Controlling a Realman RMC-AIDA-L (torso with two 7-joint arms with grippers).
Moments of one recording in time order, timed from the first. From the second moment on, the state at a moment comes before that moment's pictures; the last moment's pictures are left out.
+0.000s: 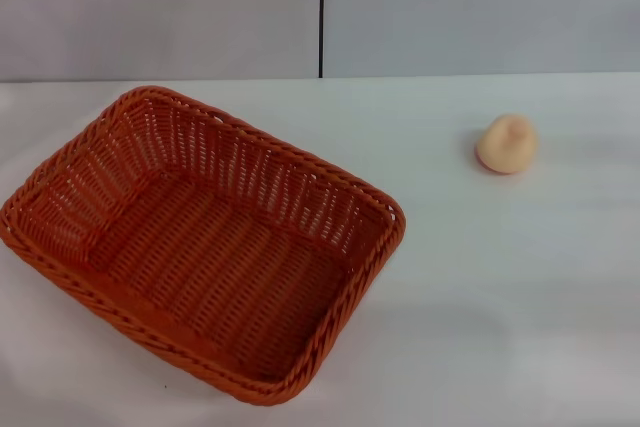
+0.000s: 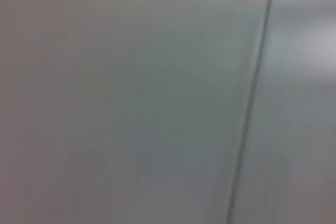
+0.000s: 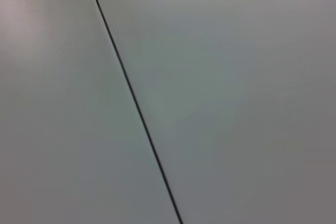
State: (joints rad) left arm -0.51 -1.91 0.82 1.01 1.35 1.36 -1.78; right arm 0.42 2.07 -0.28 -0.13 -0.82 -1.65 0.68
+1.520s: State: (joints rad) left arm -0.70 -1.94 0.79 1.17 2.63 1.75 -2.32; right arm 0.40 2.07 -0.28 -0.12 -0.82 -1.61 0.68
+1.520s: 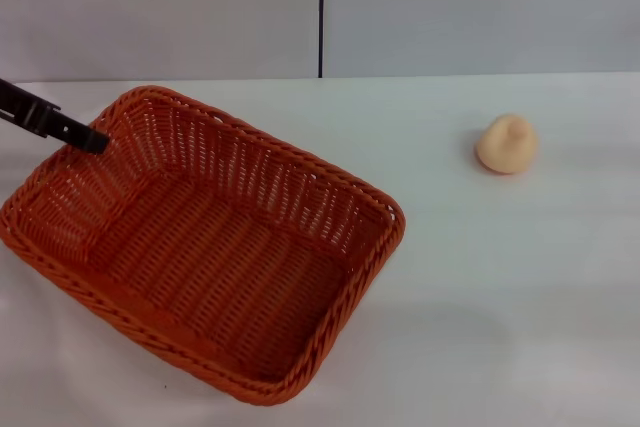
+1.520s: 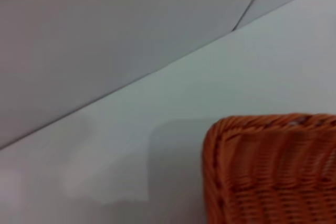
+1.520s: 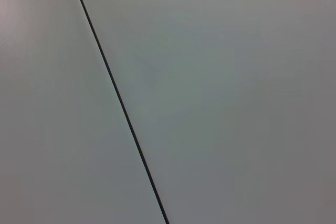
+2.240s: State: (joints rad) left arm -0.71 -1.96 0.79 1.06 2.73 1.67 -2.33; right arm 0.39 2.07 -0.28 -0.11 -0.82 -1.61 0.68
